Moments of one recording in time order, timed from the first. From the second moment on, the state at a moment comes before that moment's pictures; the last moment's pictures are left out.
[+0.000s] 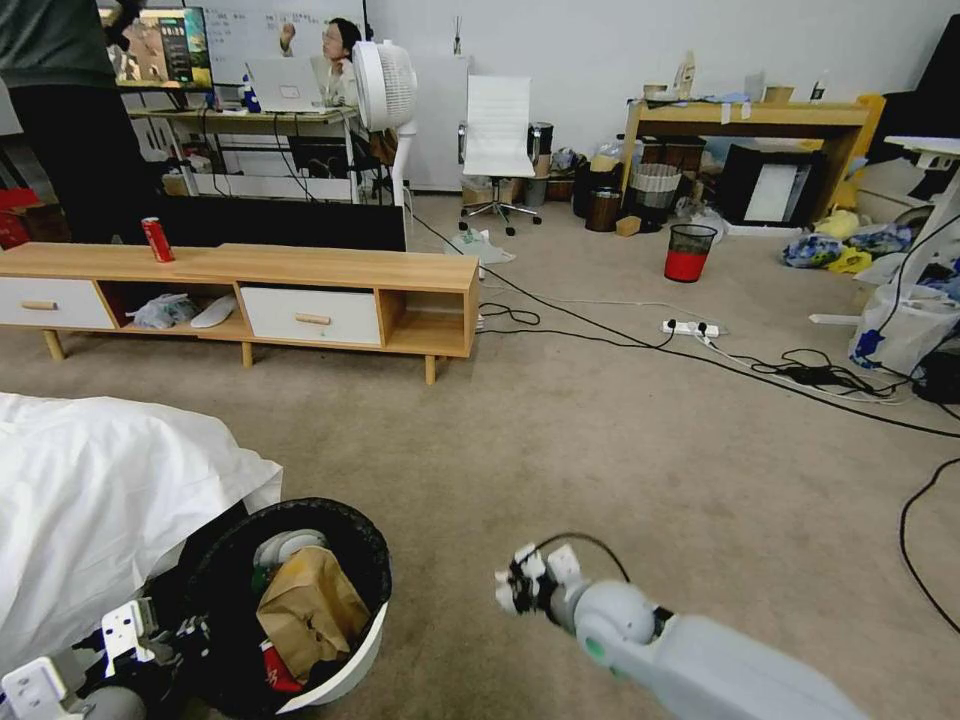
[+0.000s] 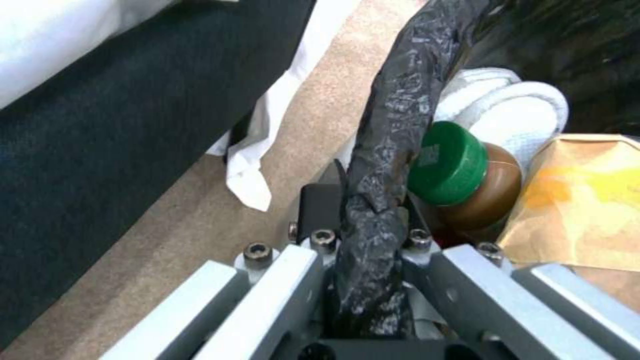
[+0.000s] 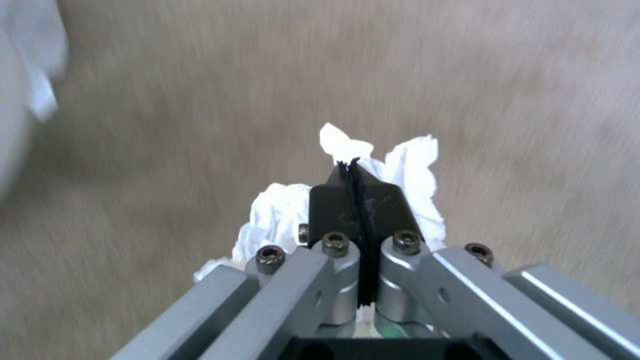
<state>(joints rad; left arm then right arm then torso) 1.64 -1.38 -0.97 -2.26 -0.90 0.74 -0.28 -0.55 0.92 -0.55 1.62 0.94 -0.44 0.28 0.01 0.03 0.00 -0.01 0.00</state>
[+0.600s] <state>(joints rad) 1.65 -1.37 -0.94 -2.29 -0.90 0.74 -0.28 -0.39 0.90 -0.43 1.90 1.06 -0.41 0.27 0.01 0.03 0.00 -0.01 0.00</state>
